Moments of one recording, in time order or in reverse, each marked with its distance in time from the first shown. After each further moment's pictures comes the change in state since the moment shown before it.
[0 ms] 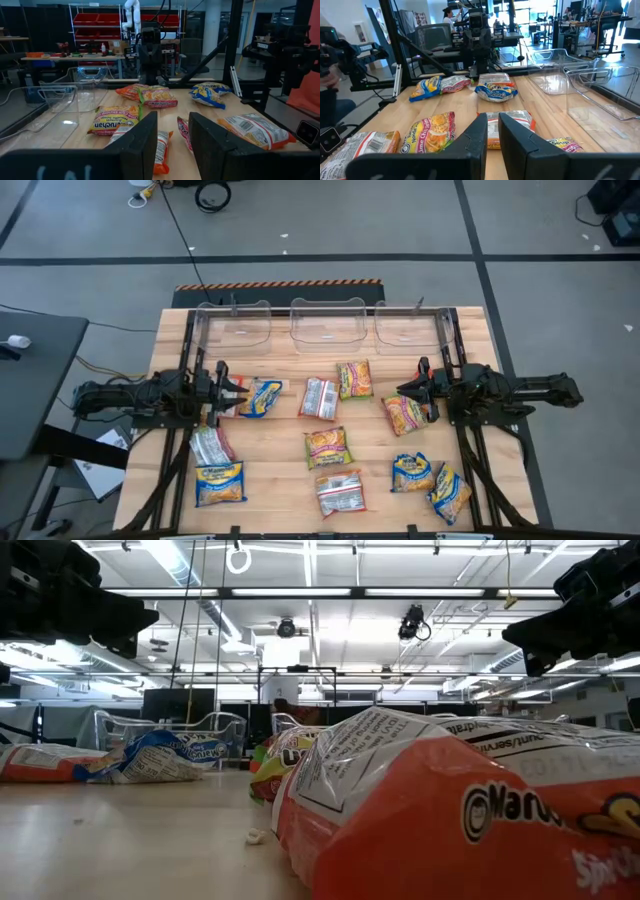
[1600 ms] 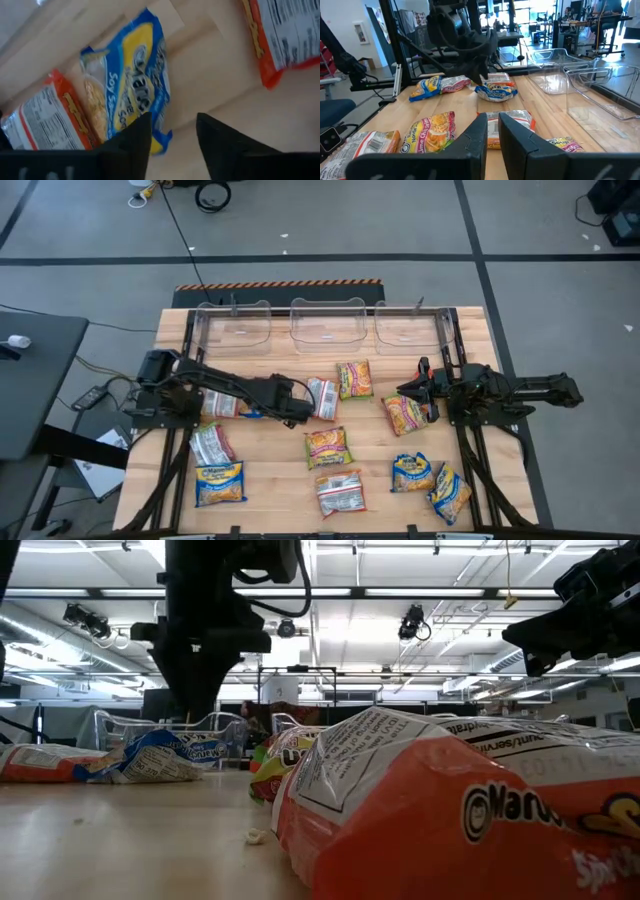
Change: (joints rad) left arm -0.161 1.798 1.323 -1.246 -0.364 -1.141; right arm 0.000 0.000 0.000 -0.001 0.000 0.000
